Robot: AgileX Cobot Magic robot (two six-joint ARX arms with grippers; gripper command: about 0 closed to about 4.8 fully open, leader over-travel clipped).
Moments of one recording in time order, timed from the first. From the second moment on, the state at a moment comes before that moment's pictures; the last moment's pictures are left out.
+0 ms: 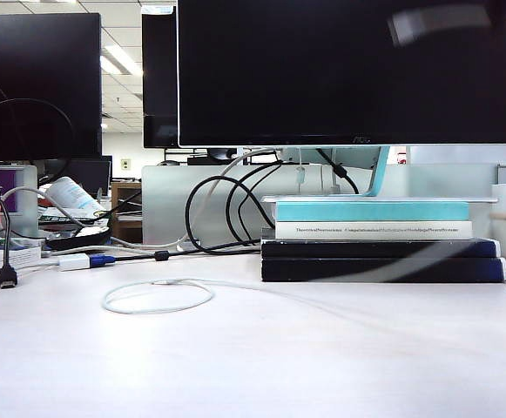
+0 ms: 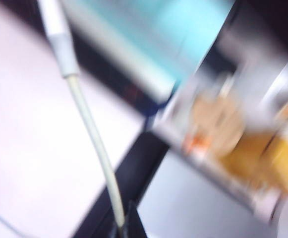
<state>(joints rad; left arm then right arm) -0.51 0.82 0.77 -0.04 0.26 0.10 0.43 1.21 1.35 -1.07 0.33 -0.38</state>
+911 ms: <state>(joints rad) -0.51 0.82 0.77 -0.20 0.22 0.17 0.03 1.16 1.15 -0.92 0.42 -0.32</state>
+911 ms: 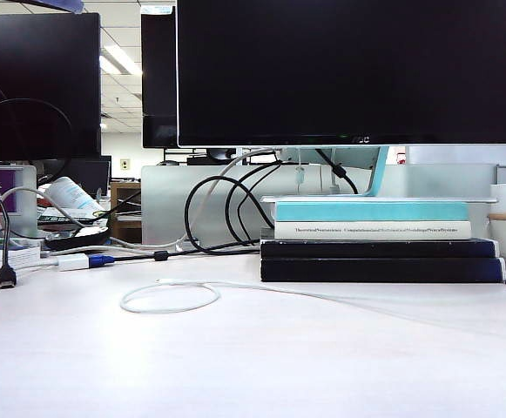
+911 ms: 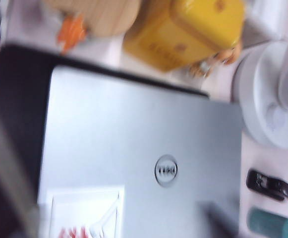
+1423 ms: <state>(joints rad) -0.51 0.82 0.77 -0.24 0.20 0.18 0.04 1.08 1.16 -0.73 0.46 -0.33</state>
